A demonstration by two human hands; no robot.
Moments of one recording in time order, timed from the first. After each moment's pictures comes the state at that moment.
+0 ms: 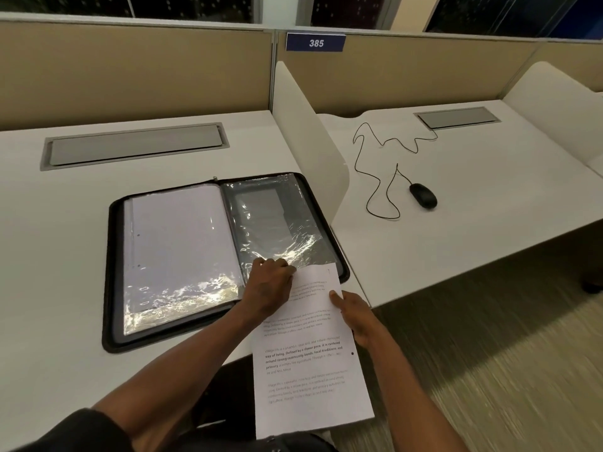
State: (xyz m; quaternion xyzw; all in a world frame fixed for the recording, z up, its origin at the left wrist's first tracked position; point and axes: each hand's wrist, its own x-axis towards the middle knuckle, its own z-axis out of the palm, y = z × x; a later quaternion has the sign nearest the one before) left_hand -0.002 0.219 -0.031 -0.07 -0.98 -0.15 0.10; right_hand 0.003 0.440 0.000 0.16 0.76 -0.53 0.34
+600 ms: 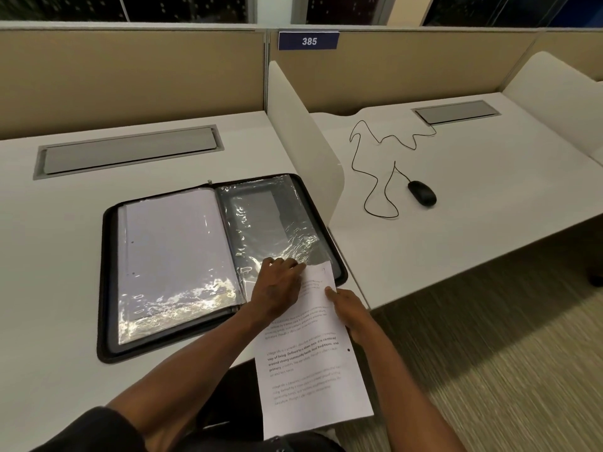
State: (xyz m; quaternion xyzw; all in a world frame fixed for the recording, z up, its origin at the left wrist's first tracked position) left_hand -0.017 0.239 -0.036 -0.09 -0.98 -0.13 0.12; right_hand -0.013 0.431 -0.003 0.18 0.77 -0.51 0.34
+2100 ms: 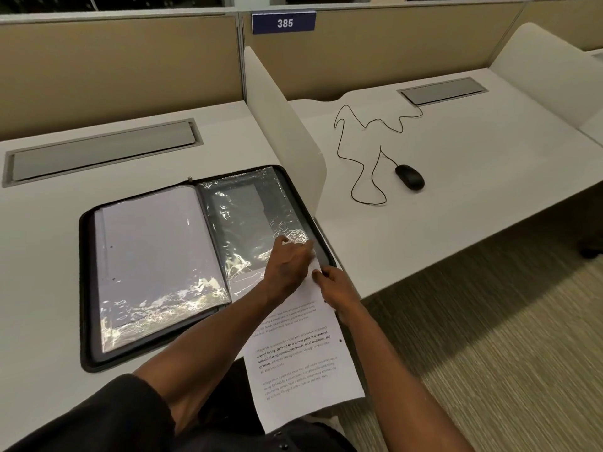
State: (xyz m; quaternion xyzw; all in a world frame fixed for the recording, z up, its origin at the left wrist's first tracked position) left_hand -0.061 0.286 -0.023 -0.11 -0.98 -0.16 0.09; right_hand -0.029 0.428 -0.001 0.11 0.82 -0.50 0.26
